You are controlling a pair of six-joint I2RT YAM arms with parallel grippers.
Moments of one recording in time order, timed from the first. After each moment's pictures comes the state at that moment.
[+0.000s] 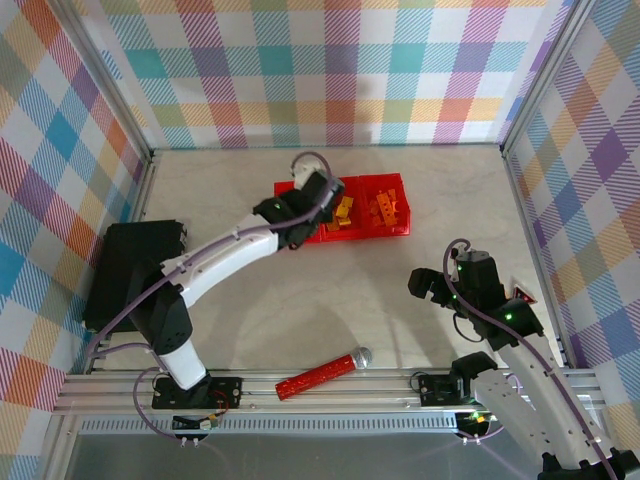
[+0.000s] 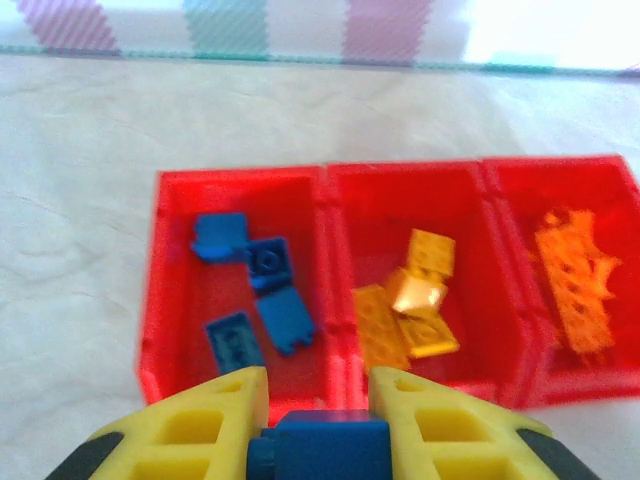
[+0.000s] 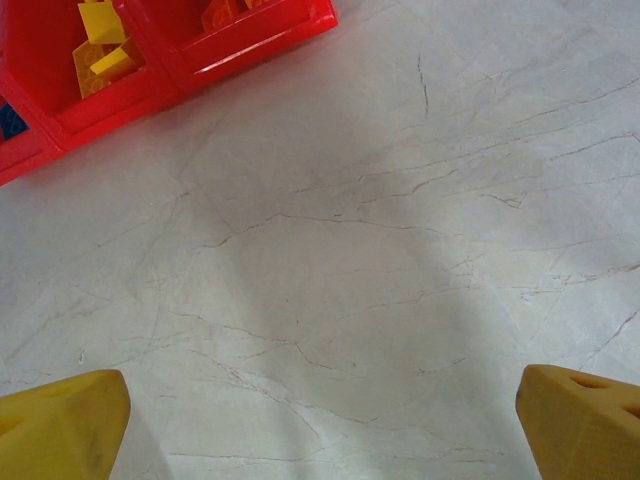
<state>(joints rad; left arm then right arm) -0.72 1.71 1.58 -0.66 -0.55 -0.58 0.33 0.62 0.66 -0.86 -0.01 0.54</state>
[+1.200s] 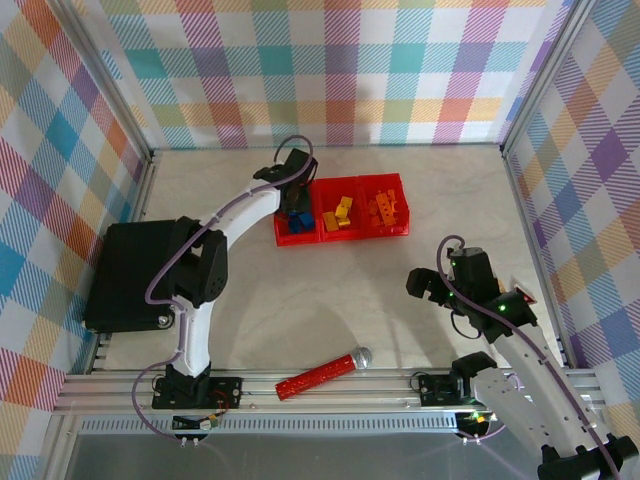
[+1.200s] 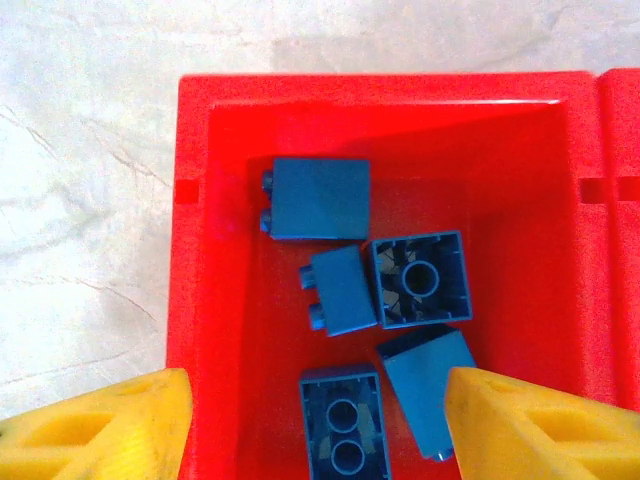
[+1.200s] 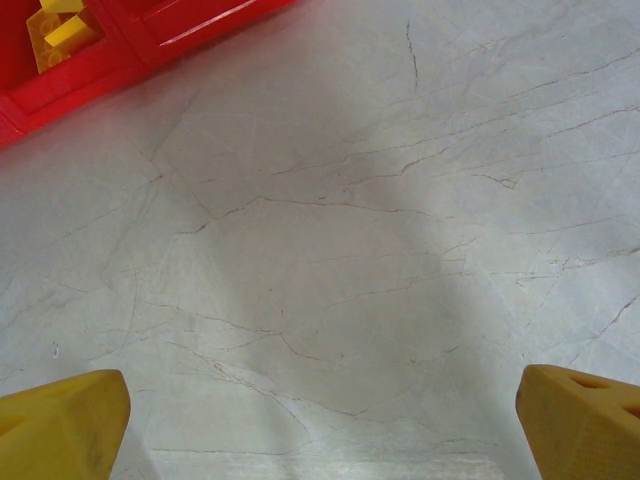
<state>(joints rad) -0.50 2.07 1.76 -0.76 -0.33 -0.51 0.33 0.69 0.66 -0.86 -0.01 0.55</state>
